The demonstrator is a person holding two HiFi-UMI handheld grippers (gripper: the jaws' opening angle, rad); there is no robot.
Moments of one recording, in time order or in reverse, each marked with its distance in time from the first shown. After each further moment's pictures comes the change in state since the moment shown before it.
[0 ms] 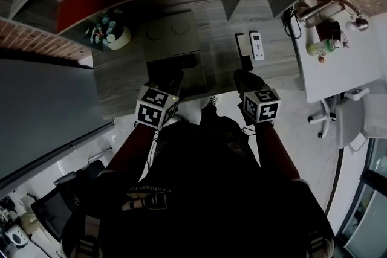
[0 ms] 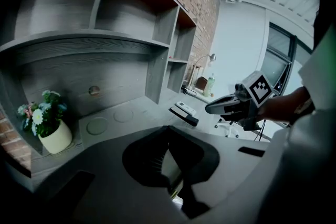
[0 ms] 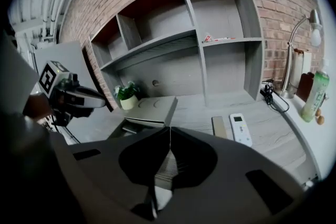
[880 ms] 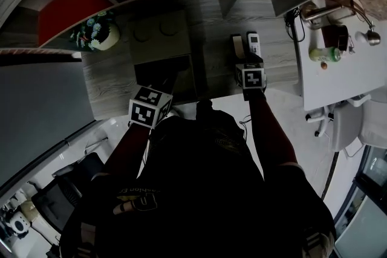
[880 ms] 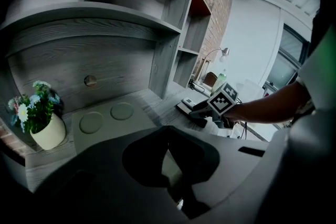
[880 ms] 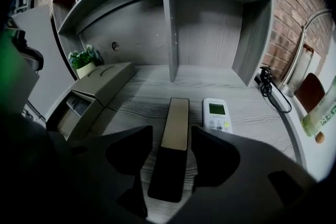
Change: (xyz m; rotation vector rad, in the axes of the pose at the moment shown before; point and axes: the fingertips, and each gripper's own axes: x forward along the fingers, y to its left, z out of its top) left arm 0.054 0.011 0.009 -0.072 0.093 0.028; right arm 0.109 -0.144 -0.037 -0.074 0.279 -0.222
